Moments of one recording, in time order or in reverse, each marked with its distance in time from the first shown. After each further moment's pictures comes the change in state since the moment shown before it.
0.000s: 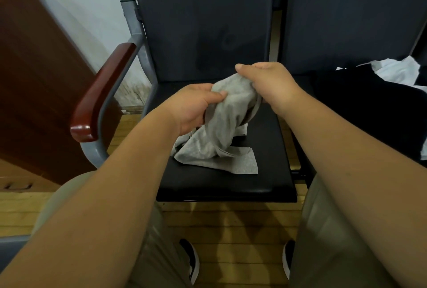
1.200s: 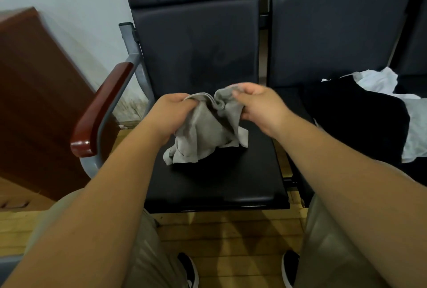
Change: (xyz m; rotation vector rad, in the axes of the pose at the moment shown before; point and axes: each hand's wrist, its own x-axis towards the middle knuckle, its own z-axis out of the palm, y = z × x) left_hand -0.016 0.007 -0.019 0.367 0.381 0.149; right_hand -0.016 0.017 0.002 0.357 -0.079 0.004
